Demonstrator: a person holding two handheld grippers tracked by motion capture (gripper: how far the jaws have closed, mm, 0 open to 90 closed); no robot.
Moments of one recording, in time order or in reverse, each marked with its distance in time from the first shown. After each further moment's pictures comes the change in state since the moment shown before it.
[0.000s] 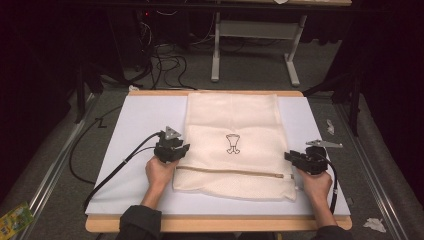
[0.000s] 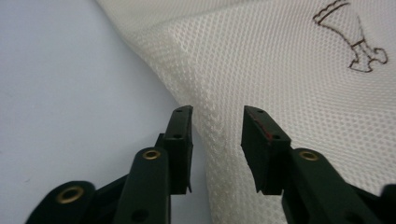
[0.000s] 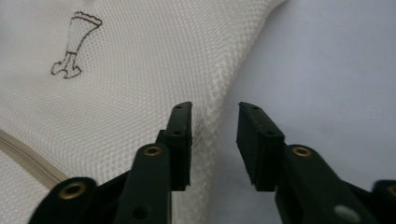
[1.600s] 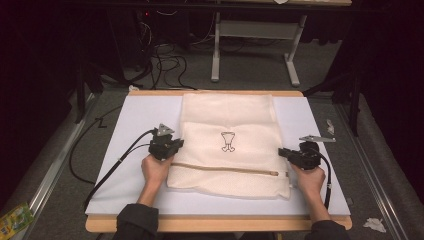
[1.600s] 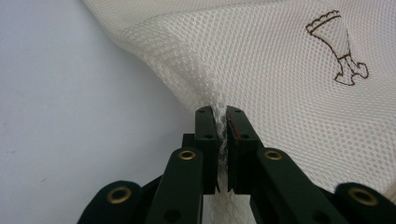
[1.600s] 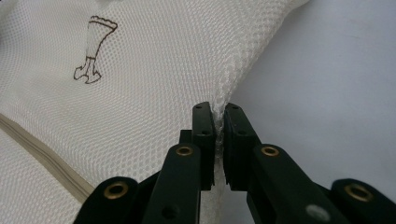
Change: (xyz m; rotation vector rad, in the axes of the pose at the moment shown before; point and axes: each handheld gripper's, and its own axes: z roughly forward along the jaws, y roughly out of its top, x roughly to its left) left arm 0.018 0.003 -0.004 -0.011 -0.043 -0.050; right arm 0.011 0.014 0.013 -0.002 0.086 0.008
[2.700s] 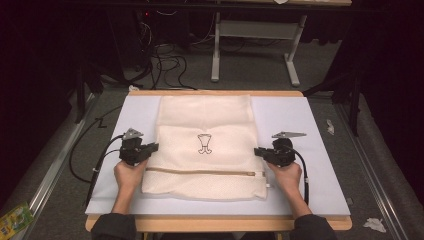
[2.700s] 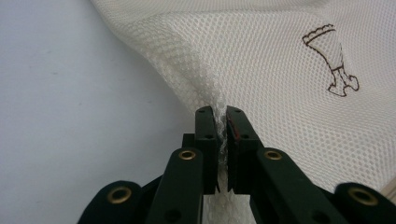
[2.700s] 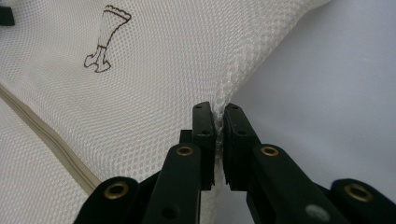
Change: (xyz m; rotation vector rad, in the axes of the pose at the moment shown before) left arm 0.054 -0.033 -0.052 -0.007 0.005 -0.112; right arm 0.061 0.018 0.039 0.060 0.101 -0.092
